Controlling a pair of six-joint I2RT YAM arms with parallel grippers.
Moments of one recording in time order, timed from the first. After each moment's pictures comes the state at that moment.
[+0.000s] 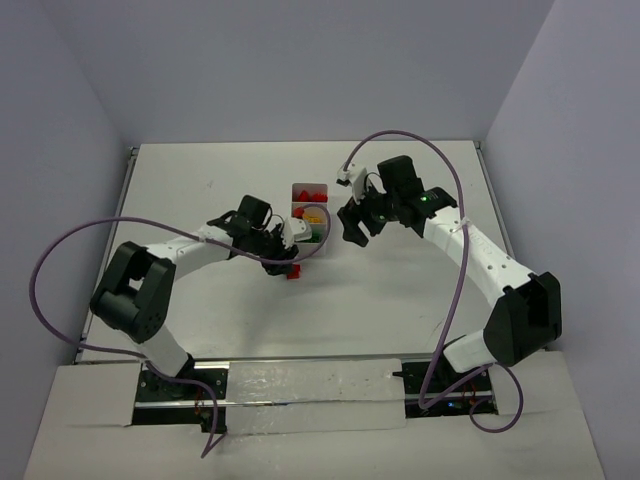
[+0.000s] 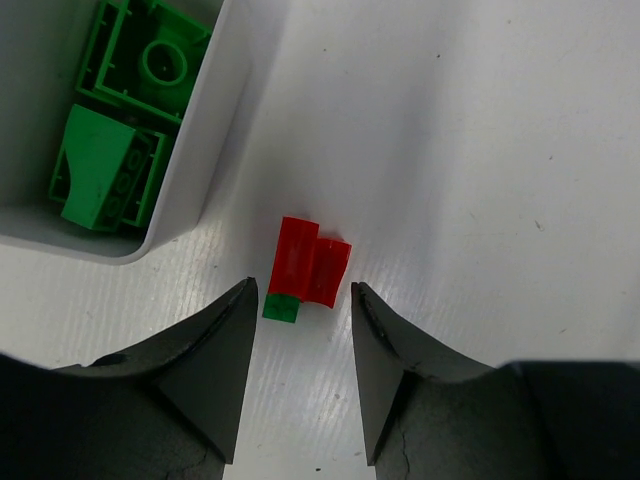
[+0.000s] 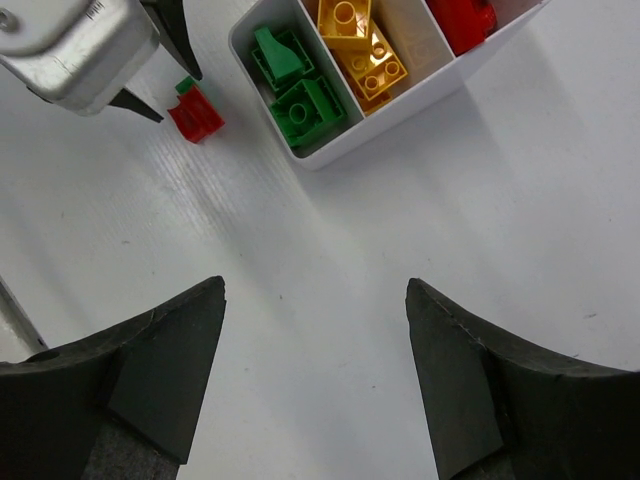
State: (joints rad) left arm -0.53 1.66 0.97 -0.29 0.55 0.56; right arm 0.43 1.43 1.23 -0.62 -0.41 -0.38
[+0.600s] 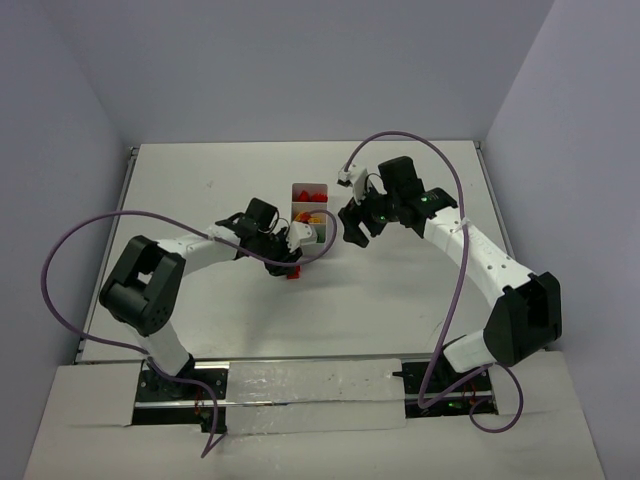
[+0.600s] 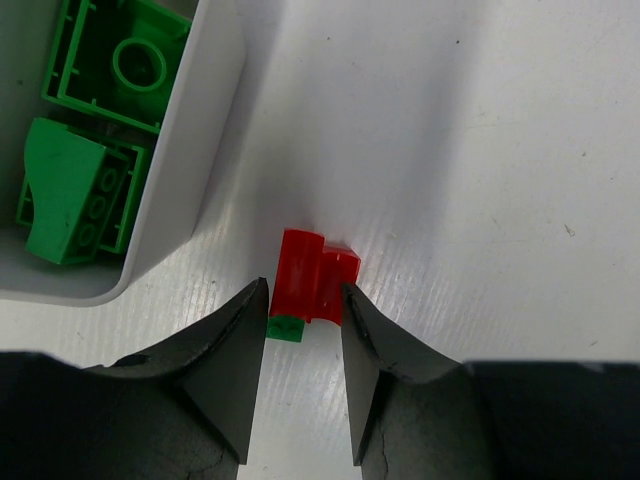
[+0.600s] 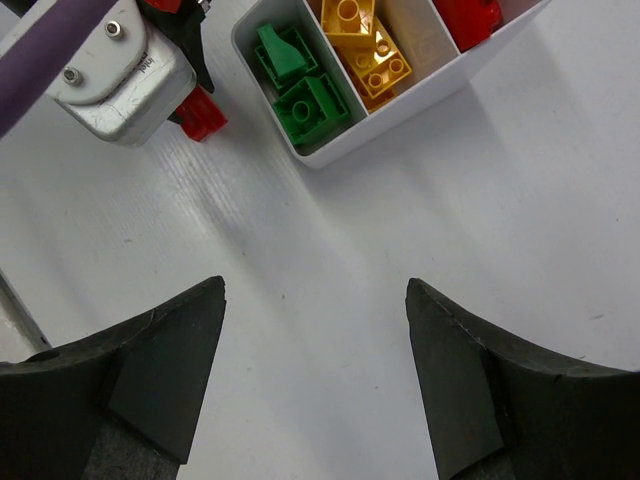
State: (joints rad) left arm -0.56 1.72 0.98 -0.28 0.51 0.58; right arm 0.43 1.43 1.22 -0.62 -0.42 -0.38
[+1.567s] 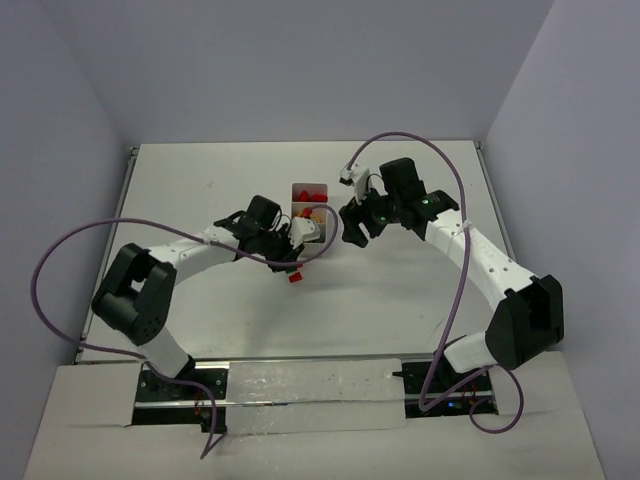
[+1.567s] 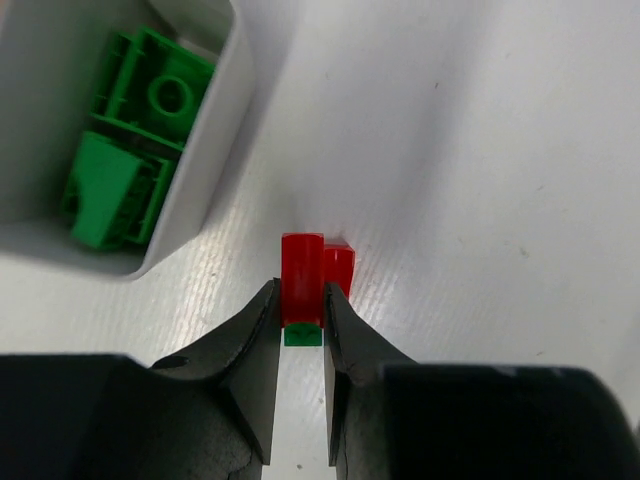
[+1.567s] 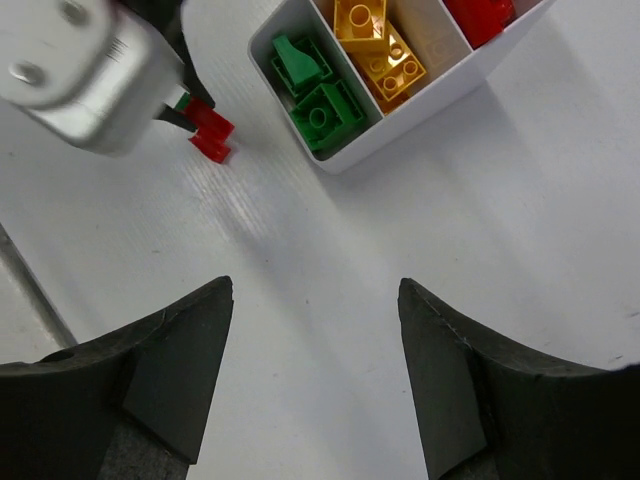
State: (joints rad) left arm -0.60 1.65 1.00 -0.31 0.45 0.48; right arm 0.43 1.41 1.20 -0.59 -0.45 -0.30
